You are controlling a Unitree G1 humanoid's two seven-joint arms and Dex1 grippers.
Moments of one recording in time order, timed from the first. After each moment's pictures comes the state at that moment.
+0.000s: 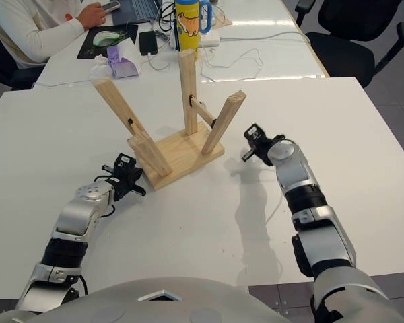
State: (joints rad) left arm -0.10 0.34 -0.13 -0.04 -0.05 0.69 -0.30; right arm -0.58 -0.42 0.22 0.60 -0.16 0.34 0.44
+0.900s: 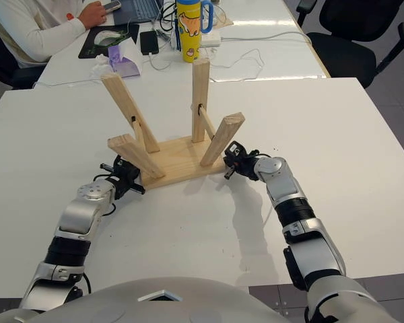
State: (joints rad) left arm -0.11 0.30 -0.10 -0.03 0.00 0.66 -0.28; right arm -0.43 -0.35 0.20 0.47 -0.09 0.26 0.67
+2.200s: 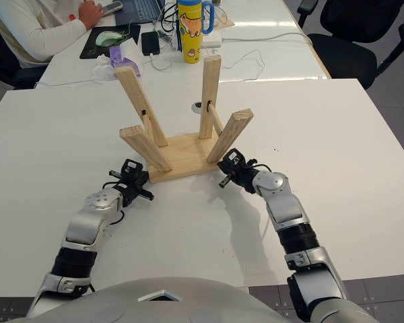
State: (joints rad) left arm -0.03 0.26 -0.13 -0.08 -0.02 0.64 -0.26; right arm -0.22 -0.39 0.19 0.13 -0.01 0.40 0.64
